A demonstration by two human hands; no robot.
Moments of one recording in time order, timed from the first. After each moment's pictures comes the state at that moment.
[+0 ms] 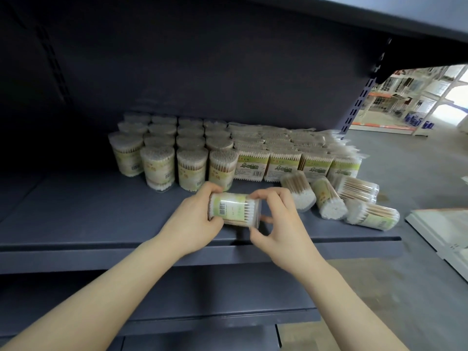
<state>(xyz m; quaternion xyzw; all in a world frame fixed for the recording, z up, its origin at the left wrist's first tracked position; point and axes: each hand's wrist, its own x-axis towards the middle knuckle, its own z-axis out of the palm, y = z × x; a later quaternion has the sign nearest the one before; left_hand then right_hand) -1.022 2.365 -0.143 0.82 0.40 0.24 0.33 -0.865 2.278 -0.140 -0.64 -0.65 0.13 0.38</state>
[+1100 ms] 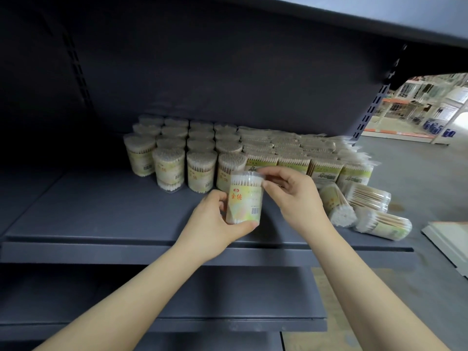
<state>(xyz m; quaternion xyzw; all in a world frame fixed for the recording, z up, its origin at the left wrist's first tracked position) -1.008 2.342 -0.136 0.71 0.43 0.33 0.44 -0.851 2.316 -0.106 -0.60 -0.59 0.19 0.50</state>
